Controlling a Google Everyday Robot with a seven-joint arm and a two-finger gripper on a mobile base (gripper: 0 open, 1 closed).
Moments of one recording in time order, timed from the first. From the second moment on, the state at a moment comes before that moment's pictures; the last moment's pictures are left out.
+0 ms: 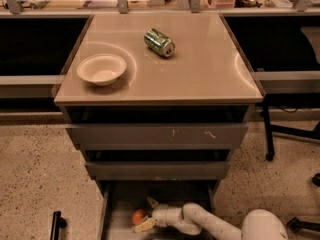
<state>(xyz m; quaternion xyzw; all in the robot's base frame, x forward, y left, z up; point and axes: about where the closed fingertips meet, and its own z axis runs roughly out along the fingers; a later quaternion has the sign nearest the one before) 0.503 0.096 0.174 -0.34 0.72 0.48 0.38</state>
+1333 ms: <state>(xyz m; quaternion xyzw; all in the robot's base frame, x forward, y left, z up) 0.492 0.112 0.143 -0.34 0.74 0.44 0.37</state>
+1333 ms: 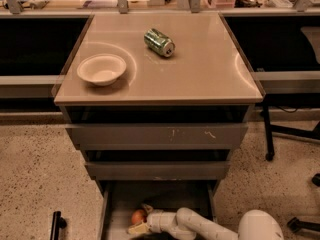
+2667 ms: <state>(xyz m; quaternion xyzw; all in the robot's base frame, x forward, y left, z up) 0.492 0.113 0.143 -0.34 0.74 0.44 0.37</state>
